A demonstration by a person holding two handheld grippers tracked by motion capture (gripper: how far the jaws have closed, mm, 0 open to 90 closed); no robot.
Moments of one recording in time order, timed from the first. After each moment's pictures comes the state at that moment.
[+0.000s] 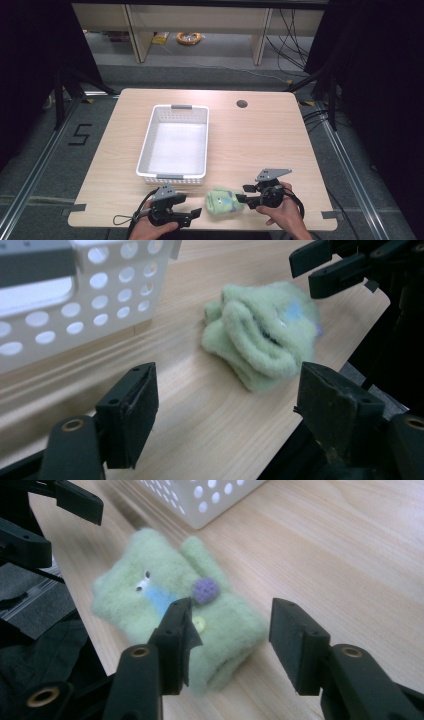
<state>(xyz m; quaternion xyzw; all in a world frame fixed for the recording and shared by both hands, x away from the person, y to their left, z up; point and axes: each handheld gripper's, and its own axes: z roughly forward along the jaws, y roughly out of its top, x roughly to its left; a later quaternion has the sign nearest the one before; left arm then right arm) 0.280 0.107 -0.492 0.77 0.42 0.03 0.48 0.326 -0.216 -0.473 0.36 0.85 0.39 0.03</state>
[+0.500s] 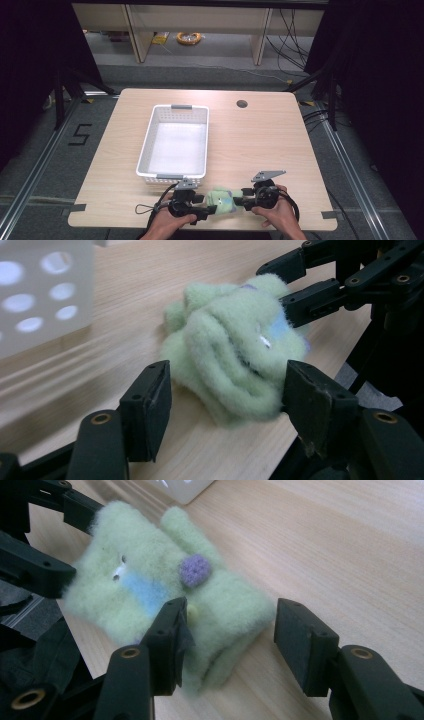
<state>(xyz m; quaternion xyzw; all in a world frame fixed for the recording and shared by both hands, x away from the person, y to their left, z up) 0.304 0.059 -0.499 0.79 0.42 -0.03 0.44 0.332 -0.210 -0.496 0.39 0.84 0.38 -0.01</state>
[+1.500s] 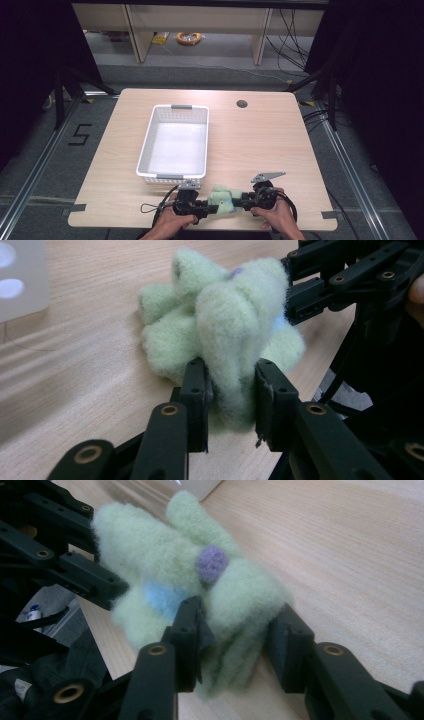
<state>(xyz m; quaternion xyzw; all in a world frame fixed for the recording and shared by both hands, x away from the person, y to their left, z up) 0.309 0.058 -0.515 0.78 0.42 -0.08 0.45 0.332 -0.210 -0.508 0.40 0.82 0.40 -0.05</state>
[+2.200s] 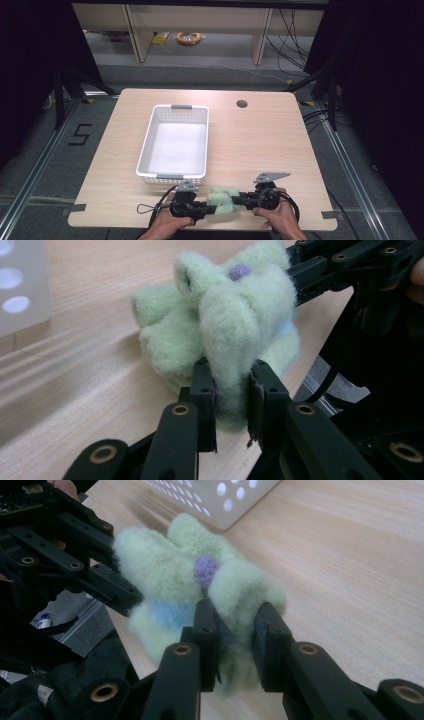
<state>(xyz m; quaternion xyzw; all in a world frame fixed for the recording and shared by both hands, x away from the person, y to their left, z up) 0.300 0.064 -0.502 0.79 0.40 -0.07 0.47 0.322 -0.209 -0.491 0.39 0.81 0.43 -0.05</state>
